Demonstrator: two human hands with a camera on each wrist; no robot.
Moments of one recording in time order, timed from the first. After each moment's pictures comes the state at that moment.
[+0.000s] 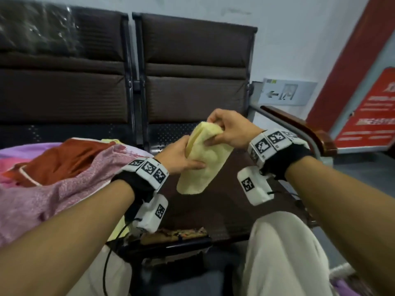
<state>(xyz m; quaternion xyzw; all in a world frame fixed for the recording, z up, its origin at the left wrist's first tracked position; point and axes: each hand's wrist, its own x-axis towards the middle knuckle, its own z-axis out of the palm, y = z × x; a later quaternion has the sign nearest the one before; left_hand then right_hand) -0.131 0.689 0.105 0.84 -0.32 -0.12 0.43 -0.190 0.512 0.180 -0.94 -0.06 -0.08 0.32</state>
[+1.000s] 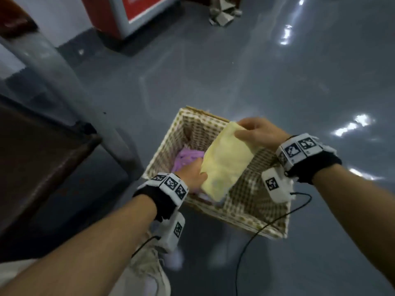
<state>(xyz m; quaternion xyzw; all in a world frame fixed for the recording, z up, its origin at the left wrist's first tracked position) -0.491 0.295 -0.111 0.68 -0.59 -0.44 0.05 -0.669 0.169 -0.057 -0.74 0.52 -0.06 0.42</state>
